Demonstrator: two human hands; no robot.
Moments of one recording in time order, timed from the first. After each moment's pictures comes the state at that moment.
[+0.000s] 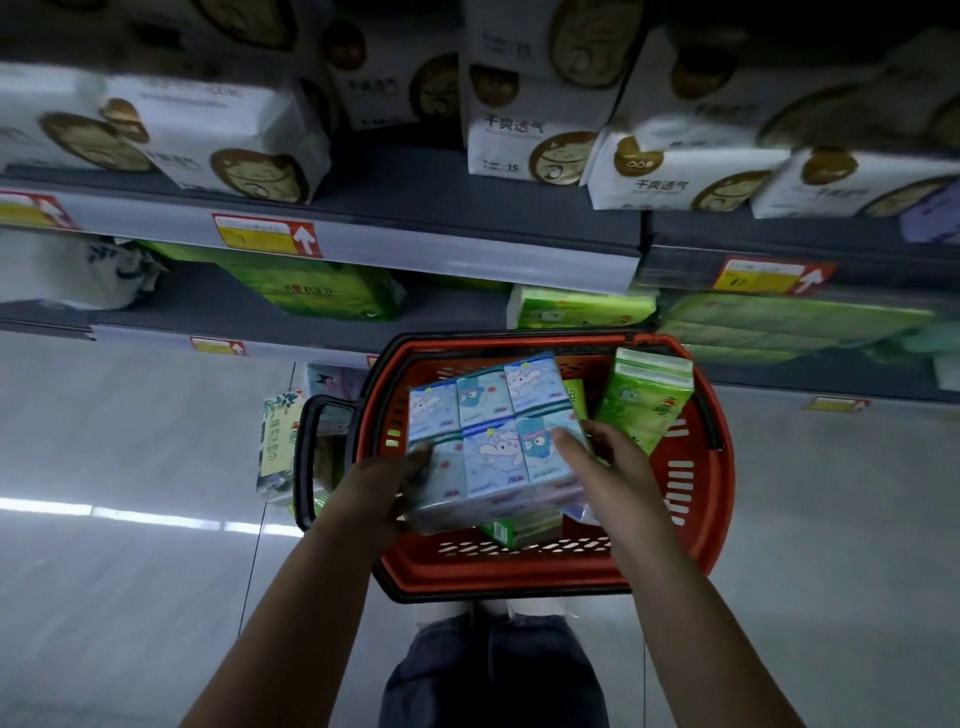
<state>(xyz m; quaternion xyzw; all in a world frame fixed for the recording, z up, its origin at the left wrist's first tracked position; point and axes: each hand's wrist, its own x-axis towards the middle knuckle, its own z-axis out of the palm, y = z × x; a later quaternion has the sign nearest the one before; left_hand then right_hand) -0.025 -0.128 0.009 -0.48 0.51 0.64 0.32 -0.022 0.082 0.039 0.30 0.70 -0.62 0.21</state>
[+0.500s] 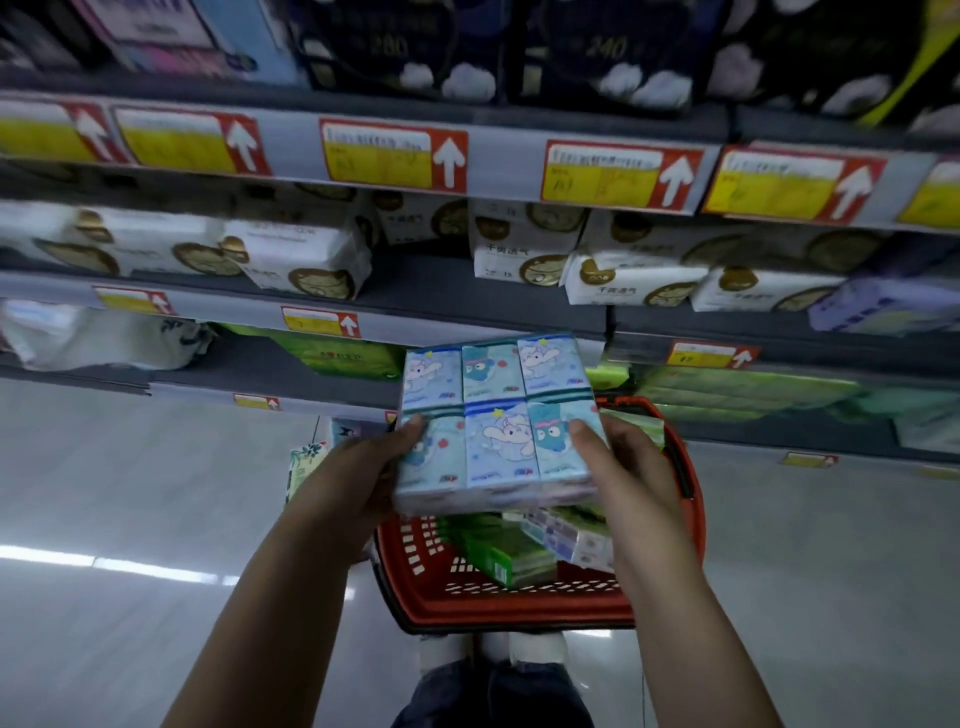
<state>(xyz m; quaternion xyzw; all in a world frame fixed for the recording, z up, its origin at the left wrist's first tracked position) -0.055 -0.133 0.156 -0.38 0.52 0.71 0.29 -0.035 0.081 0.154 0.27 0.64 -0.72 0.12</state>
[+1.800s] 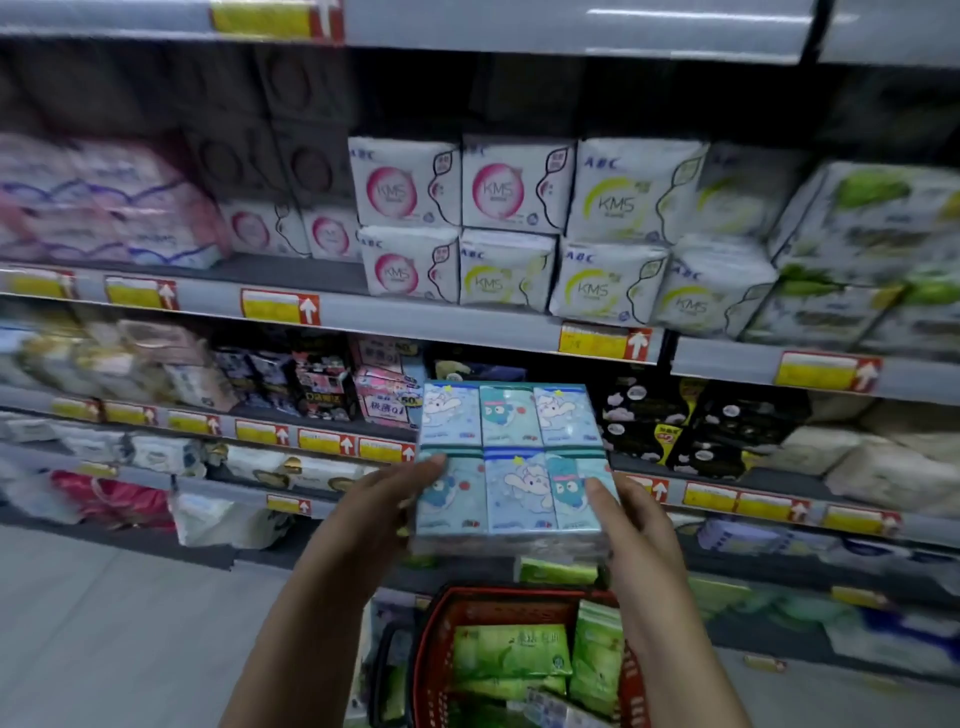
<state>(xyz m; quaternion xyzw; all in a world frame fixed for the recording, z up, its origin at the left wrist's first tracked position) -0.021 -0.159 0.525 -0.18 0.62 0.75 0.17 -0.014 0.057 0.493 0.16 0.64 -0.75 0.04</state>
